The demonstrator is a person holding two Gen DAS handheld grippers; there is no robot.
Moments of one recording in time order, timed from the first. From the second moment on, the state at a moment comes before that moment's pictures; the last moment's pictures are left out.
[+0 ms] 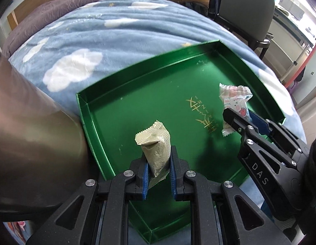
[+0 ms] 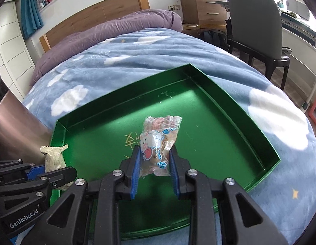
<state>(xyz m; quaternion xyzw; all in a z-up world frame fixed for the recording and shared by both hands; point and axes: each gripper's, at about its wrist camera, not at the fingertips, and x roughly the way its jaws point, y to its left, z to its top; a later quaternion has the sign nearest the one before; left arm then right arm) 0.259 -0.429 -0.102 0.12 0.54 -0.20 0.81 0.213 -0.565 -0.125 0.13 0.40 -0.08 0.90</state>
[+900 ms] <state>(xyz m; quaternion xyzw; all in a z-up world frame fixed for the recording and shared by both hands) 0.266 -0.432 -0.125 0.11 0.55 -0.21 0.80 0.215 -0.569 -0.134 0.13 0.41 -0.08 0.90</state>
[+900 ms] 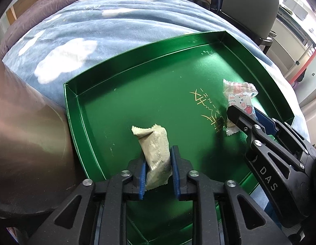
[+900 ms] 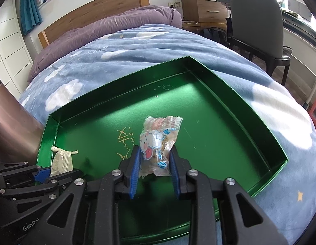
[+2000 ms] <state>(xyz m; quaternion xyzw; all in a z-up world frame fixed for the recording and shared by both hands) 0.181 -0.414 -0.042 0.13 0.49 -0.25 0.82 0.136 -0.563 -0.032 0.12 0.35 -0.13 0.92</state>
